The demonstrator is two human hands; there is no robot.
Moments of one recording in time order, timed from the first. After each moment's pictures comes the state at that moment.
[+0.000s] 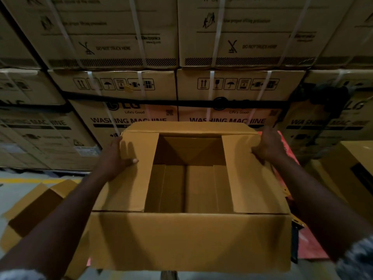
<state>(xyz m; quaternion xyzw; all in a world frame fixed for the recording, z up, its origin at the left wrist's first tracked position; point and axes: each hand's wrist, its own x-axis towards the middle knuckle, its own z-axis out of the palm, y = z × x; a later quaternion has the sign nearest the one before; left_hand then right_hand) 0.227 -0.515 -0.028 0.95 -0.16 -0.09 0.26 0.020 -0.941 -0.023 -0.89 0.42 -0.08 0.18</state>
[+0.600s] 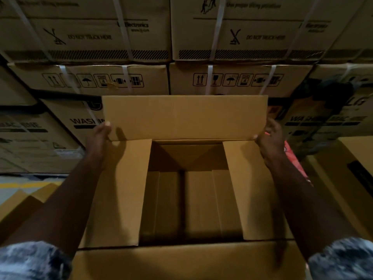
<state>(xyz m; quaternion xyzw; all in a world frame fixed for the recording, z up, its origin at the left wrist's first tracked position) 0.345 -0.557 -0.055 0.73 0.01 -0.14 0.67 0.073 -0.969 -0.056 -0.67 0.42 -0.33 0.52</state>
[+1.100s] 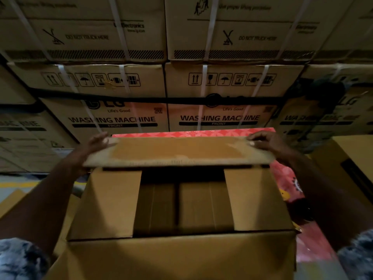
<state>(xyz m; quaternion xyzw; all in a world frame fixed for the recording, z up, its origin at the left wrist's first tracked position) 0.340 -0.509 -0.062 0.71 -0.08 -0.33 0.62 0.027 -1.016 -0.048 -0.79 0.26 -0.07 0.55</state>
